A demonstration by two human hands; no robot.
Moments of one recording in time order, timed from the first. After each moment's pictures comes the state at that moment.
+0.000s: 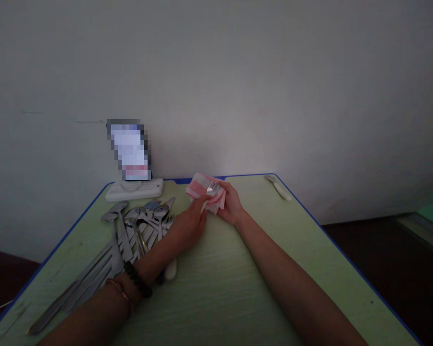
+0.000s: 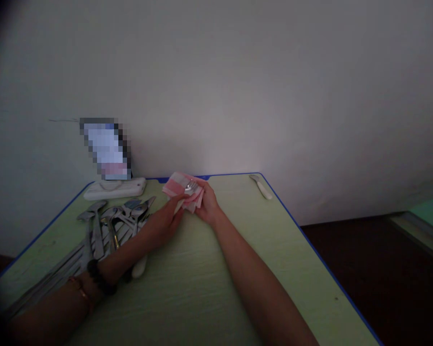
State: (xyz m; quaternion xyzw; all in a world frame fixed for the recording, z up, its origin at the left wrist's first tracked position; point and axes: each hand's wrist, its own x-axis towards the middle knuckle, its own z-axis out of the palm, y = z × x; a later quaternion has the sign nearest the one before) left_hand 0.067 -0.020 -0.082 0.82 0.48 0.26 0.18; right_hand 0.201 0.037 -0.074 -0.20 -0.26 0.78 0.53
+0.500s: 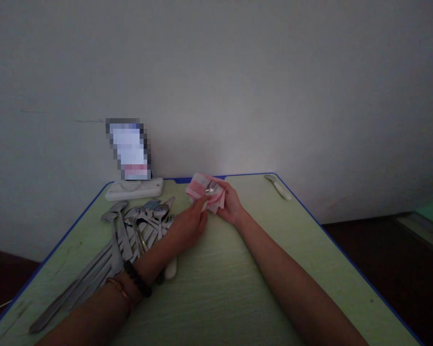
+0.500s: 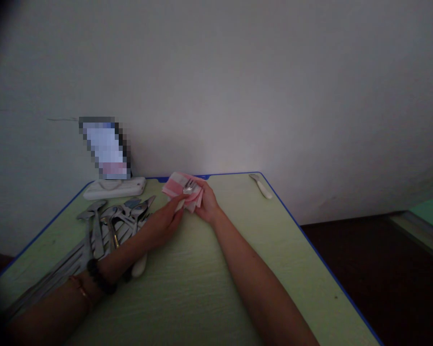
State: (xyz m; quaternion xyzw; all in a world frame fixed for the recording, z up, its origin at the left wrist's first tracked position) left_hand 0.068 -0.023 -0.076 0.81 0.49 0.24 0.20; right_hand 0.201 0.037 -0.078 -0.22 -0.26 0.78 0.52
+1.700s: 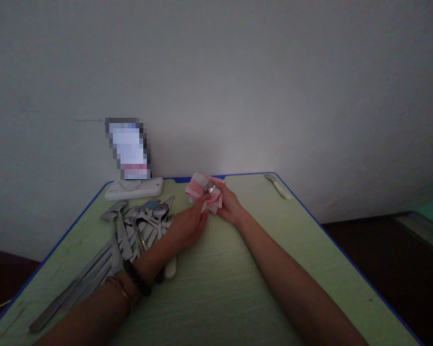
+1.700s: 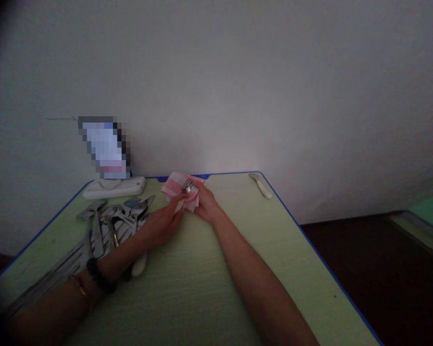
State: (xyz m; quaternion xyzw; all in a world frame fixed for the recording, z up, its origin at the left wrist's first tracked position) left_hand 0.069 -0.024 -0.070 0.82 0.53 0.16 0.15; right_hand 0.201 0.041 -0.091 -0.26 -0.23 0.78 0.52
